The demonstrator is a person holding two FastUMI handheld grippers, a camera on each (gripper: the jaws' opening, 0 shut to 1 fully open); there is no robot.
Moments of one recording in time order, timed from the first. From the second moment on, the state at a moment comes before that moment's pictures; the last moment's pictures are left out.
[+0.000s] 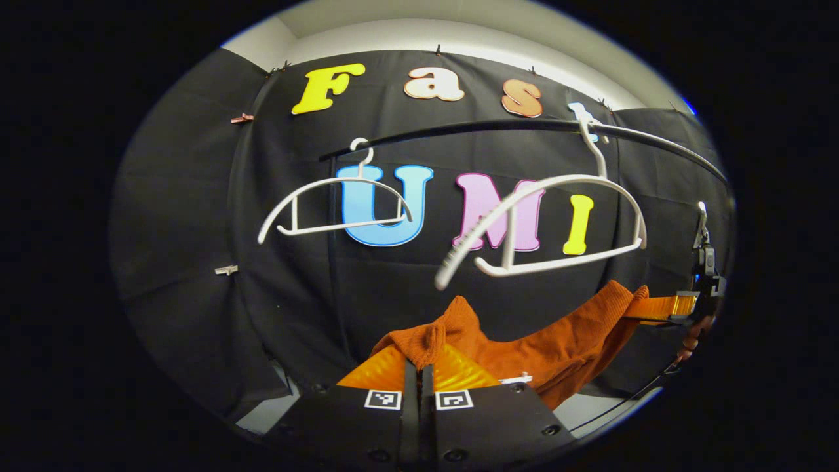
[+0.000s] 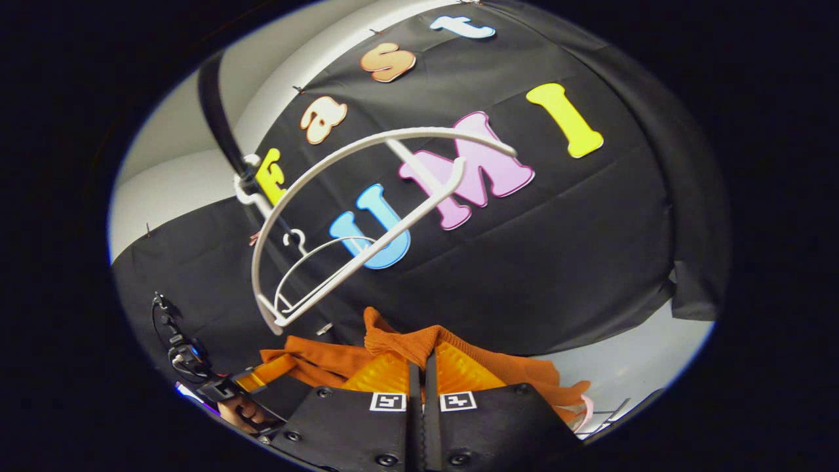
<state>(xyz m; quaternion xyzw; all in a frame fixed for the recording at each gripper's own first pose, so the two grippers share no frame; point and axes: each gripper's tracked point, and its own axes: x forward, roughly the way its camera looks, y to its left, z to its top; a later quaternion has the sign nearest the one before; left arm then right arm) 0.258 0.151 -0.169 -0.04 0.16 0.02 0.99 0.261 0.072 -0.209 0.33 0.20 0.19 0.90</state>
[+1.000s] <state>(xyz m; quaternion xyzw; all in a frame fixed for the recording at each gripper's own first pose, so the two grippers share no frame) 0.279 -0.001 -0.307 -0.07 0.21 -0.13 0.97 0.211 0.111 -0.341 0.22 0.30 0.26 0.89</state>
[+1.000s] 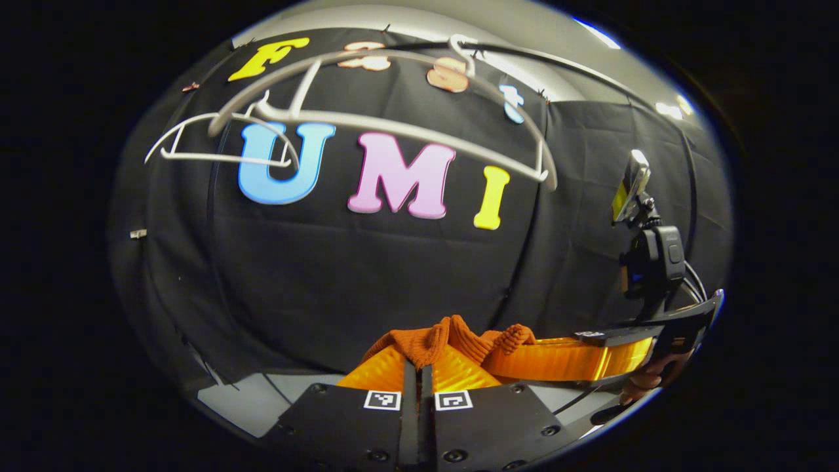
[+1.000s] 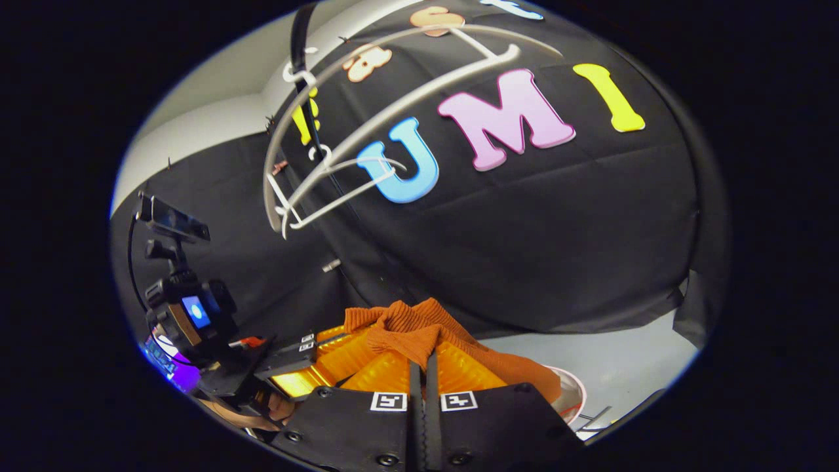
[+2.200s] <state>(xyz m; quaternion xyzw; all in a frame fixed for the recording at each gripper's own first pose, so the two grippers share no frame) 0.285 -0.012 -0.435 -0.06 0.44 -0.03 0.89 0.152 0.037 -0.583 0.03 0.50 0.08 0.86</state>
